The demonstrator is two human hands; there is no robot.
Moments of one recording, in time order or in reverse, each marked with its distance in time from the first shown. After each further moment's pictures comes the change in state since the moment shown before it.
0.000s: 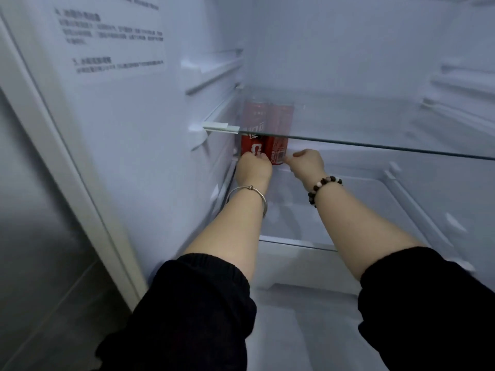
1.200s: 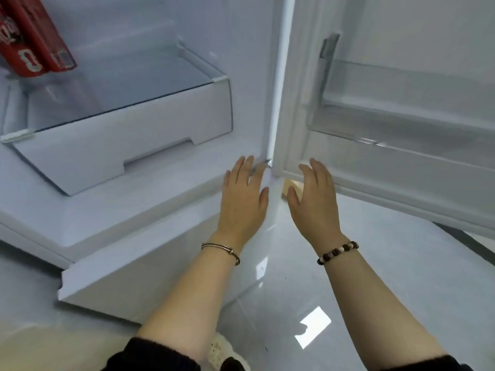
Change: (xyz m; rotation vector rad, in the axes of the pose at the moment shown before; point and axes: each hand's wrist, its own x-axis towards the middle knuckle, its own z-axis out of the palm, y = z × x) left_hand -0.419 -0.103 0.021 0.234 -0.628 1.081; right_hand -0.458 0.206 -0.172 -0.635 0.510 0.161
